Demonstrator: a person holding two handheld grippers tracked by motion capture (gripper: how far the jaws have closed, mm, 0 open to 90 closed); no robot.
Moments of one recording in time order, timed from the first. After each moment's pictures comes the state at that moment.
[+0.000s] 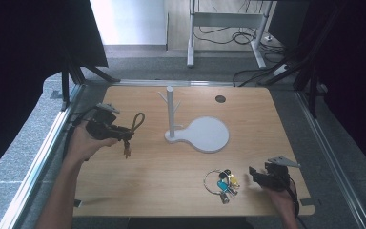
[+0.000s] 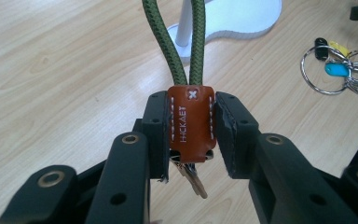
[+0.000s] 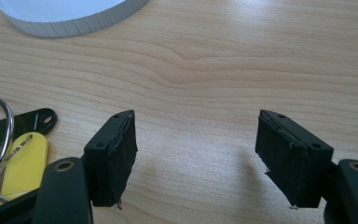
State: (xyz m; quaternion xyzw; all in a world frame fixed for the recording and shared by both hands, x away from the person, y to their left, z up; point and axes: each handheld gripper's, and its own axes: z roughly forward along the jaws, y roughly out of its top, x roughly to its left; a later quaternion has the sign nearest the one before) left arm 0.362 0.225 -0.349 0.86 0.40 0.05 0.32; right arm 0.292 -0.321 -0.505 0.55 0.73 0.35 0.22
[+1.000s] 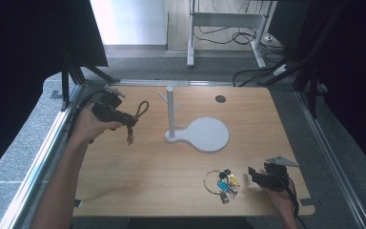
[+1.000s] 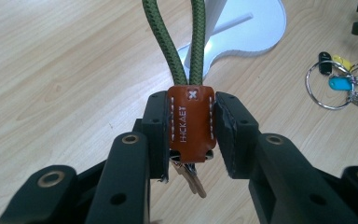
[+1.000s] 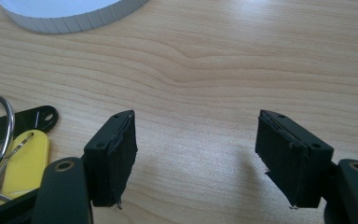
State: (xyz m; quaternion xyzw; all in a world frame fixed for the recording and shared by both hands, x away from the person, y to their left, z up) left arm 0.406 0.218 -0.330 0.87 0.39 0.04 0.30; right arm 0.293 -0.318 -0.504 0.55 0.73 0.34 0.22
